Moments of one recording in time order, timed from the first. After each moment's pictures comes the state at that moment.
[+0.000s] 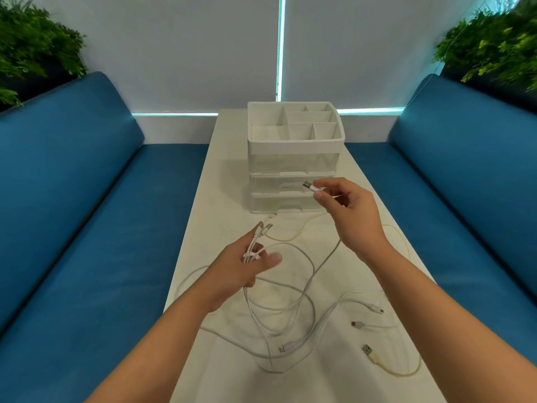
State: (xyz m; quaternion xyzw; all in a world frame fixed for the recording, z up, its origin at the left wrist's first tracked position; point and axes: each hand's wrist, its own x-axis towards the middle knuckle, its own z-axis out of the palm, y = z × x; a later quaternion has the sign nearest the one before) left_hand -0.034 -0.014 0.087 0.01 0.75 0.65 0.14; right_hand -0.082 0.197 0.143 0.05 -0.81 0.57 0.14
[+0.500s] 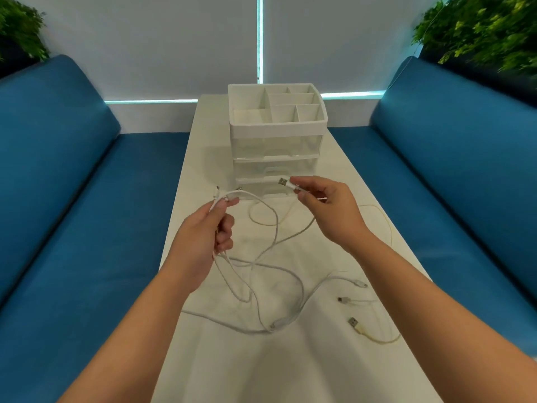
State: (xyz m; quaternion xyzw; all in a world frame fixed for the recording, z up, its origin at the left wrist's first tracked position) left_hand -0.032 -0.022 0.112 -0.07 0.62 0.78 0.03; right_hand -0.069 0.195 0.126 0.07 -0.83 0.55 0.09
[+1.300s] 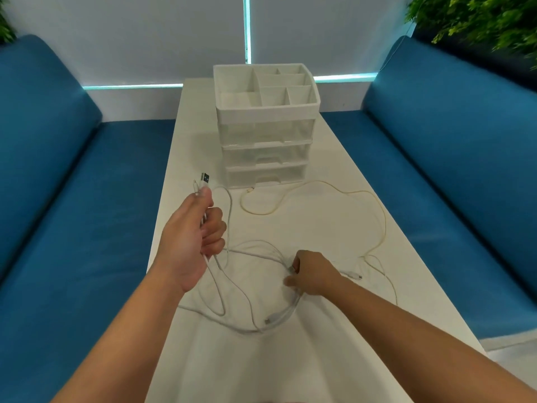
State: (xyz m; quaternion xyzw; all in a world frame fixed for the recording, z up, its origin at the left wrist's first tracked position) left_hand -0.023 -0.018 0.118 -0.07 0.57 0.82 0.04; right_hand -0.039 0.195 0.012 -0.03 -0.94 0.23 -0.24
